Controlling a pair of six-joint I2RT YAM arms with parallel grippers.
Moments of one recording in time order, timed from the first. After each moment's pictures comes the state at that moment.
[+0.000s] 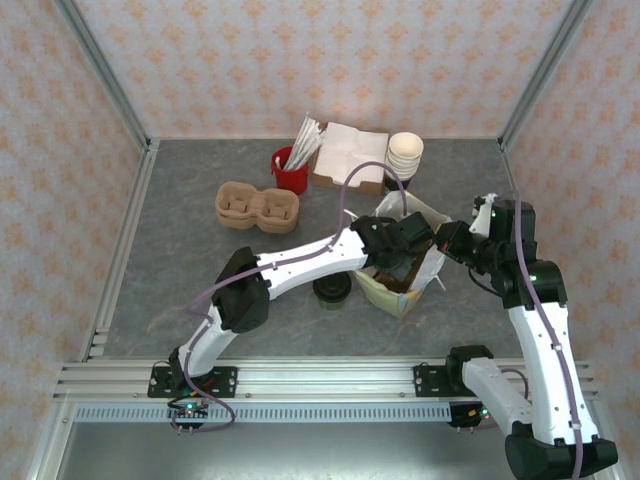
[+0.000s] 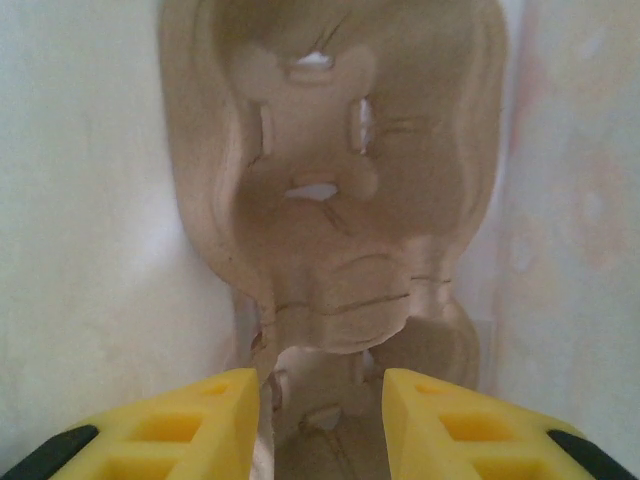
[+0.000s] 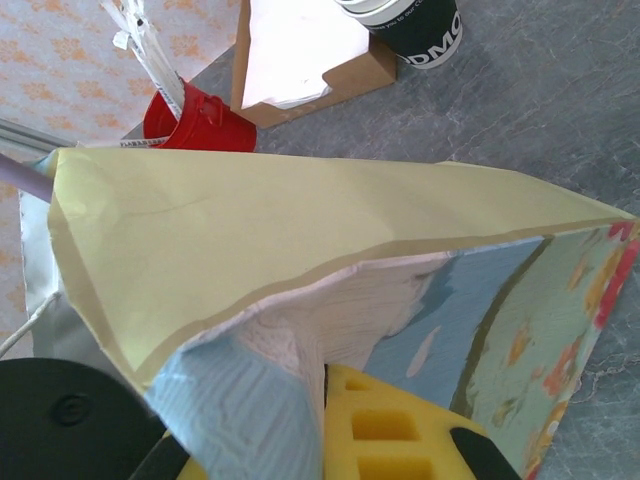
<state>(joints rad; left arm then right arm) -1.05 2.20 2.05 -0.98 -0.15 -0.44 0.07 0.81 1.06 -0.94 -0.35 0.59</state>
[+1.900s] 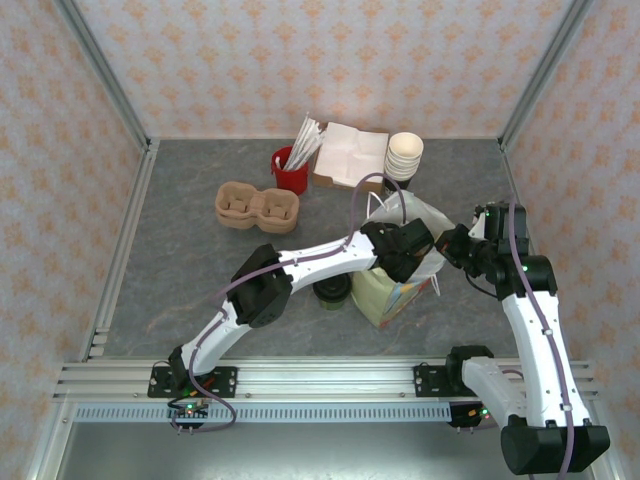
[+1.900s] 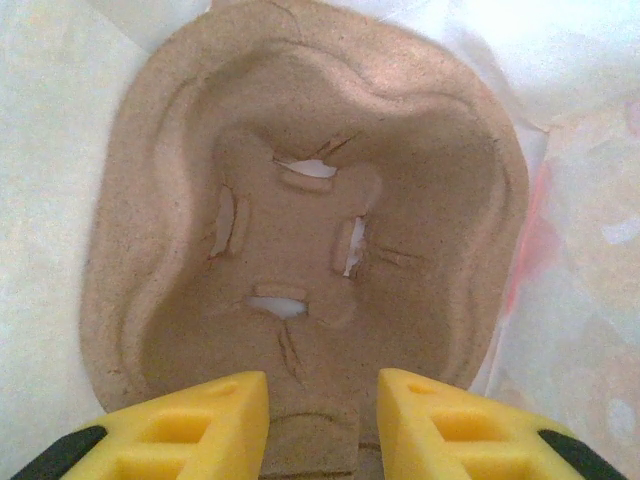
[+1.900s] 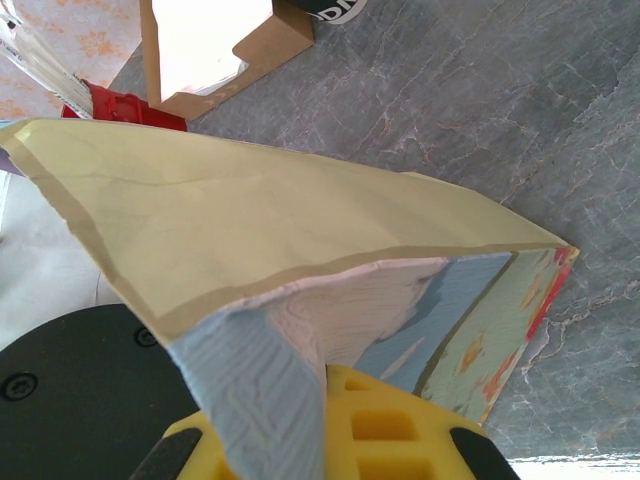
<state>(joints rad) -1.02 2.33 2.06 -0.90 -0.08 -0.46 0.02 0.85 0.99 -0.96 -0.34 0.67</state>
